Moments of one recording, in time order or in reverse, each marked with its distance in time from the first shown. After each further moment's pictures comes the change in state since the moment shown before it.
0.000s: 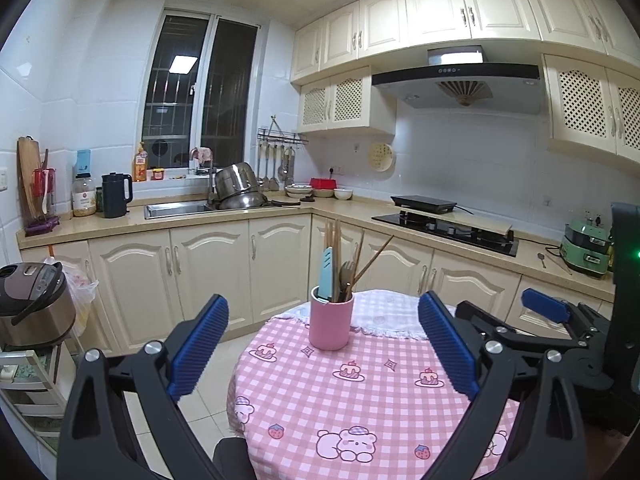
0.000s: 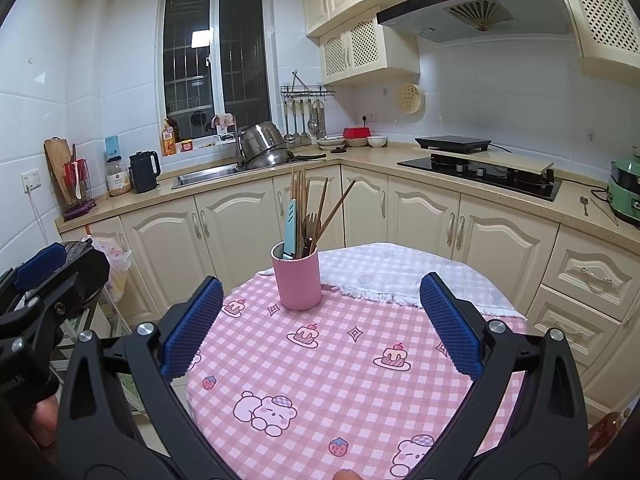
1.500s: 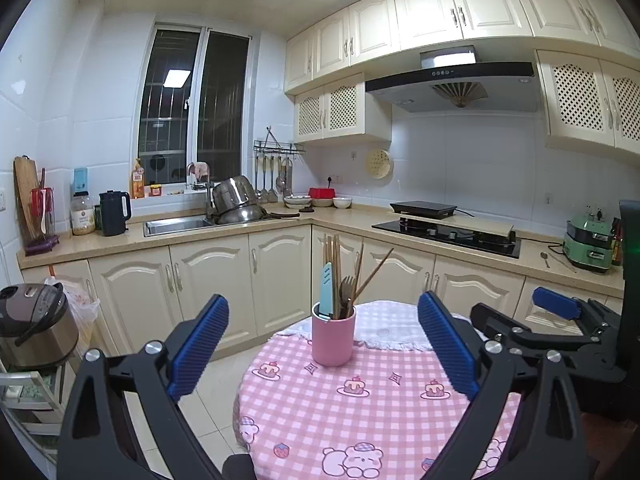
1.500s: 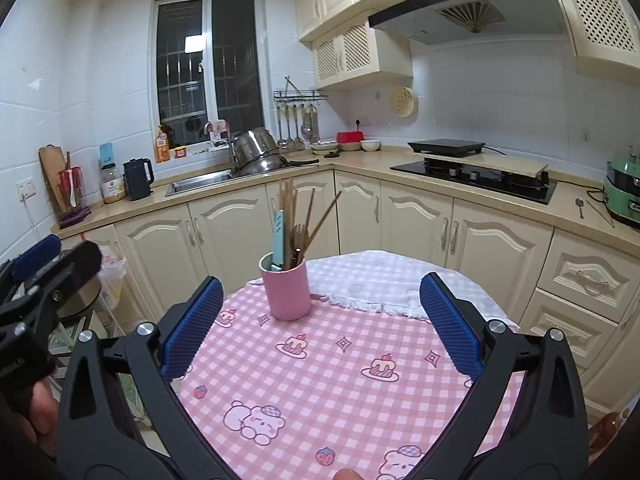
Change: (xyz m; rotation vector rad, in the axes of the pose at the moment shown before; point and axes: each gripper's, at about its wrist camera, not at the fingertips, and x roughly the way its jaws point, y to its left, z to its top) left arm 0.007 -0.007 0.016 0.040 -0.033 -0.008; right arm -0.002 -0.008 0.010 0.008 -0.015 -0.013
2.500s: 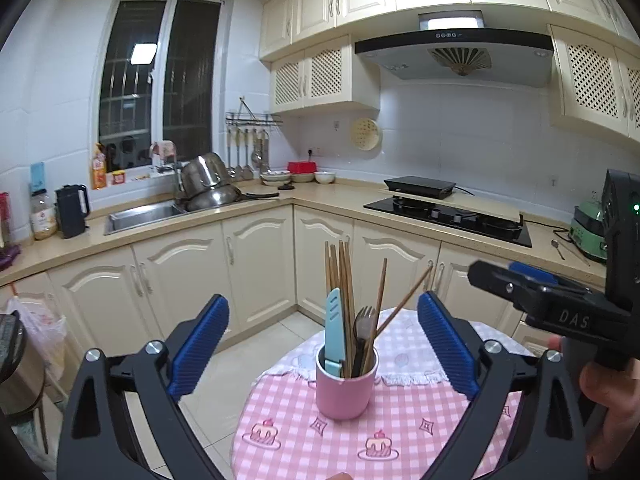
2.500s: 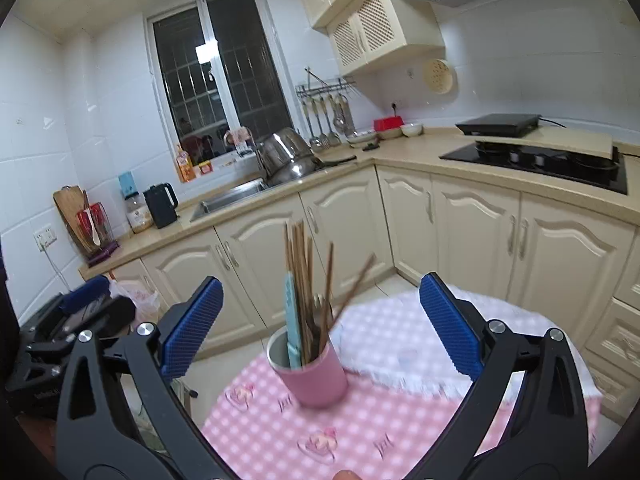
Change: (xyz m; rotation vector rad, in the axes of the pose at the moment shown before) left arm 0.171 0.026 0.042 0.041 0.106 -0.072; right arm 0.164 -0.044 0.073 0.126 0.060 0.184
